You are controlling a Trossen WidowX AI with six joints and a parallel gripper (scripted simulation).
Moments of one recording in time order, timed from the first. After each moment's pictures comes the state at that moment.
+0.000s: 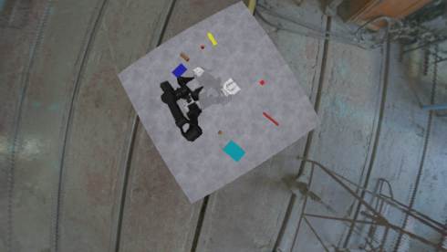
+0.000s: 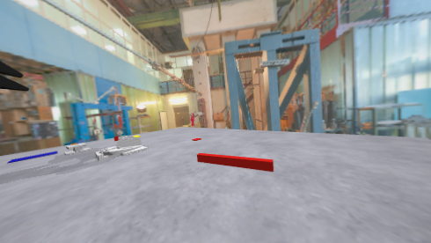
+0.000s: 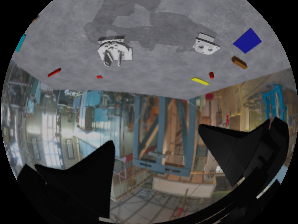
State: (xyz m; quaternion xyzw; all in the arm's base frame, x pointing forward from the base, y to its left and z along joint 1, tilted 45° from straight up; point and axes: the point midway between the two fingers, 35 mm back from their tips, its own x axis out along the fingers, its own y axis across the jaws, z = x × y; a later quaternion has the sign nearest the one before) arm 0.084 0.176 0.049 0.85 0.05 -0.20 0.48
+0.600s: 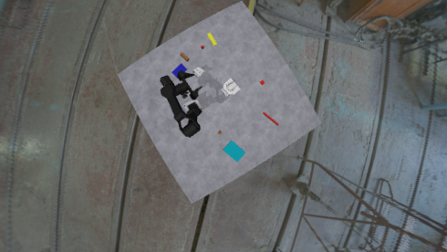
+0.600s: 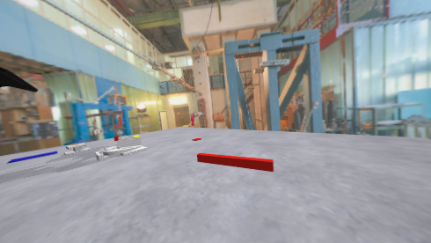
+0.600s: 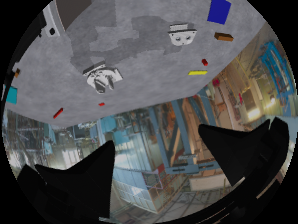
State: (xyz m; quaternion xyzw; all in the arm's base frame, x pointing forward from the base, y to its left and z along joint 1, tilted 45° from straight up) arm 0.088 0.182 0.031 0.91 -0.03 -0.25 0.33
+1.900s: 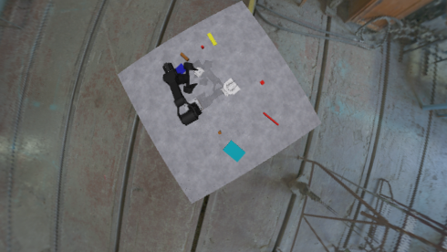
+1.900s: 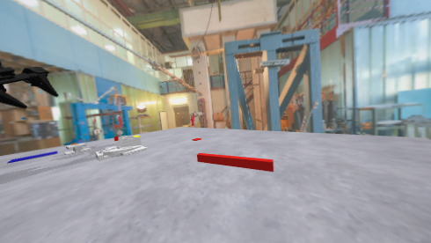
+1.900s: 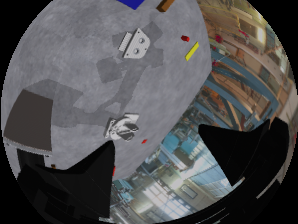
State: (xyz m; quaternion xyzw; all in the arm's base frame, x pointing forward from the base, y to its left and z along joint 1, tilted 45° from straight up) arm 0.101 0.195 -0.013 0.92 -0.25 -0.29 -0.02
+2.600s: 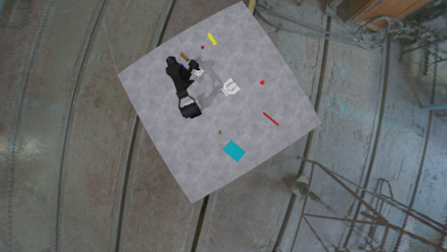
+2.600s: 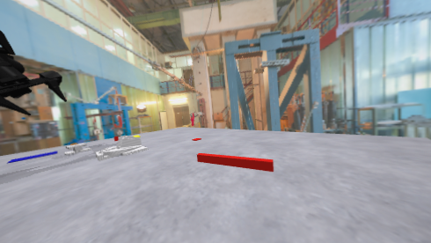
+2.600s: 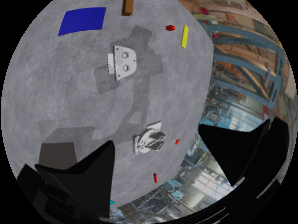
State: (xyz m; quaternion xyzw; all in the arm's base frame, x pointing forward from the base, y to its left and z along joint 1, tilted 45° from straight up) arm 0.110 0.201 -0.039 0.87 -0.37 -0.26 -0.20
